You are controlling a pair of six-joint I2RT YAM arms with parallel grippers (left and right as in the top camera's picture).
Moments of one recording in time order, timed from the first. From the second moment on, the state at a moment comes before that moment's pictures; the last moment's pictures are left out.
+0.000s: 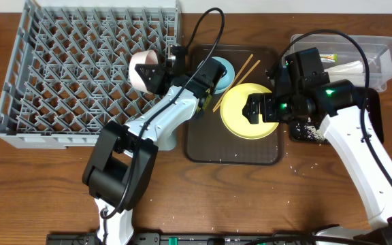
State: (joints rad) left arm -0.54 2.00 1.43 -0.68 -1.50 -0.17; right arm 0.28 1.51 1.34 -1.00 -0.29 0.26
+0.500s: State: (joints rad) left arm -0.54 2.00 1.41 -0.67 -1.50 -0.18; right arm 0.28 1.51 1.34 -1.00 -0.29 0.26
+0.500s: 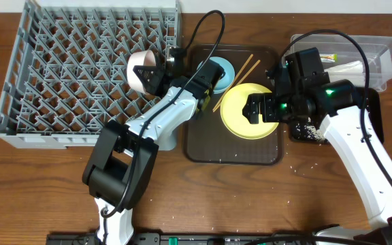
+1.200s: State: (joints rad) left arm -0.53 2.00 1.37 -0.67 -1.54 -0.13; right arm 0.28 1.51 1.34 -1.00 -0.29 0.26
